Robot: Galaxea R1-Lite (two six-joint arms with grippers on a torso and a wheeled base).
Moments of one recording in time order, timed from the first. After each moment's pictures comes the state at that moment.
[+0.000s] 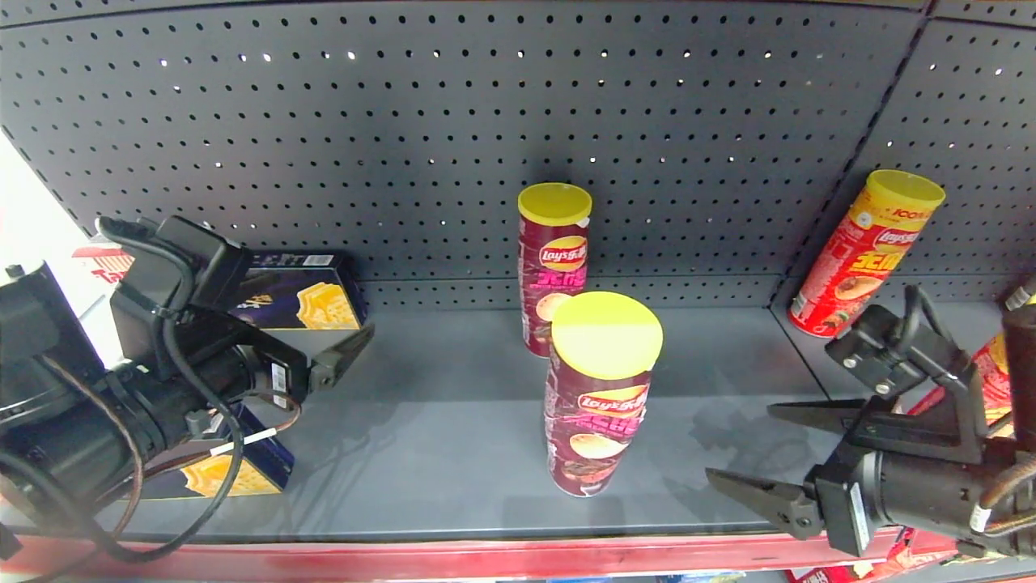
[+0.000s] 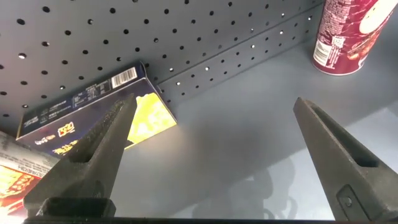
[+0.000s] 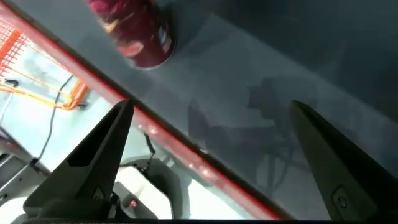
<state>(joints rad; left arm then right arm) -0.28 1.42 -0.51 -0.87 -0.01 0.30 0.66 1.30 -0.67 -0.18 -0.02 -0.05</state>
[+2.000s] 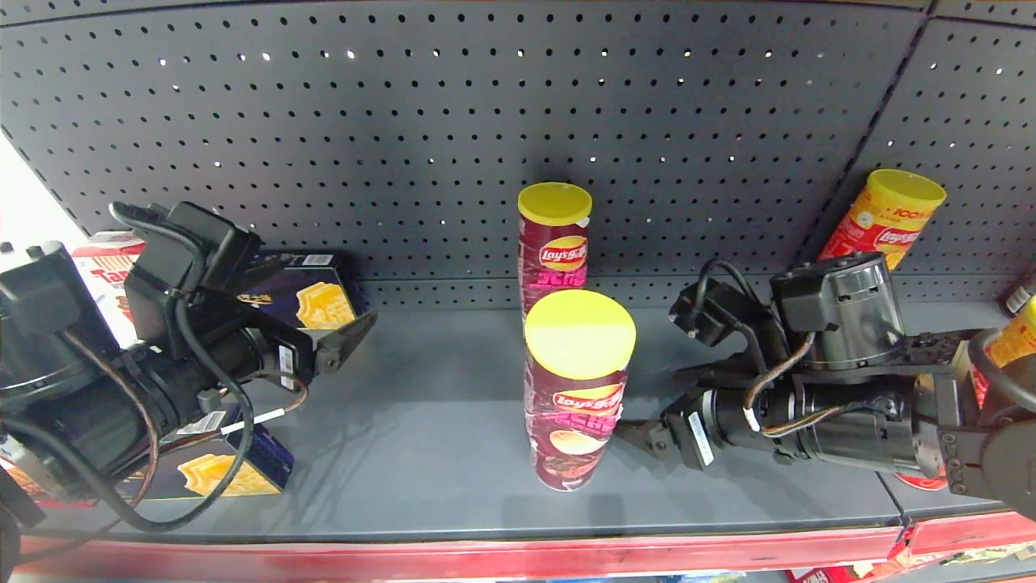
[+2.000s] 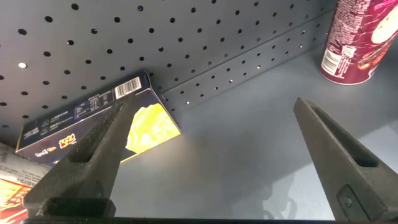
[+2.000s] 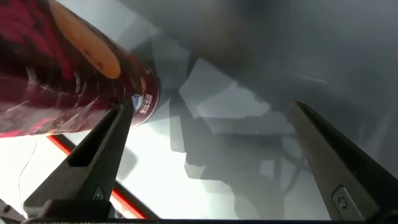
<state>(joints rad) -0.26 1.46 -0.55 -0.89 -0.04 0.30 0.68 1.64 -0.93 -0.20 -0.04 -0.06</state>
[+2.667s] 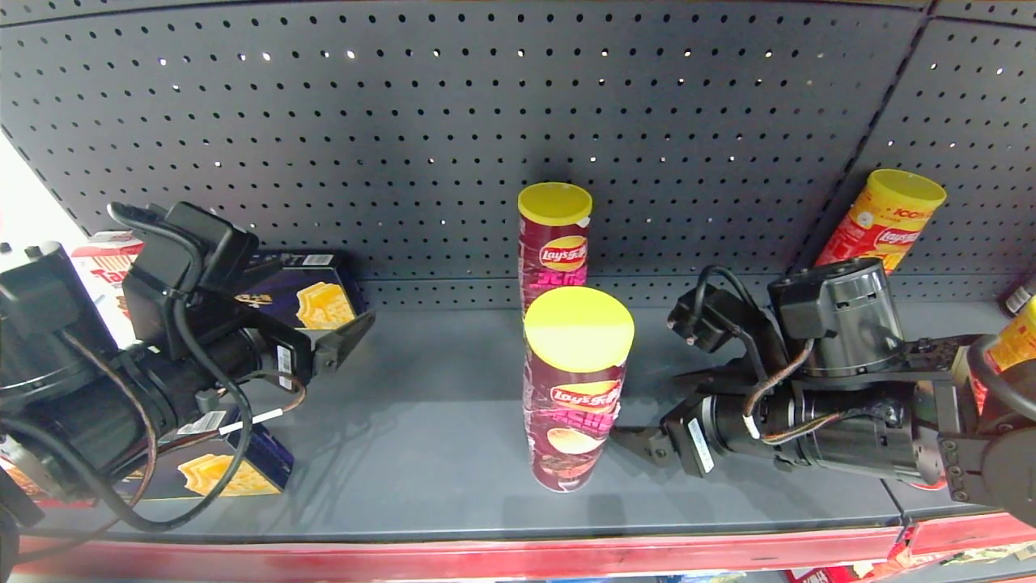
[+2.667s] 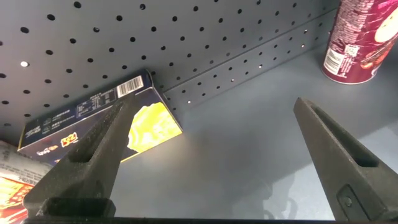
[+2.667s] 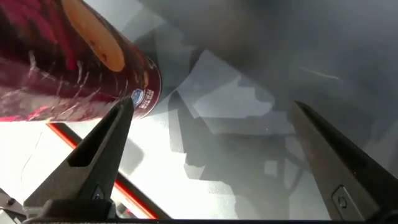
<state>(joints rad) -0.25 1.46 -0.55 -0.89 -0.04 0.30 0.69 1.63 -0.91 -0.20 -0.04 -0.06</state>
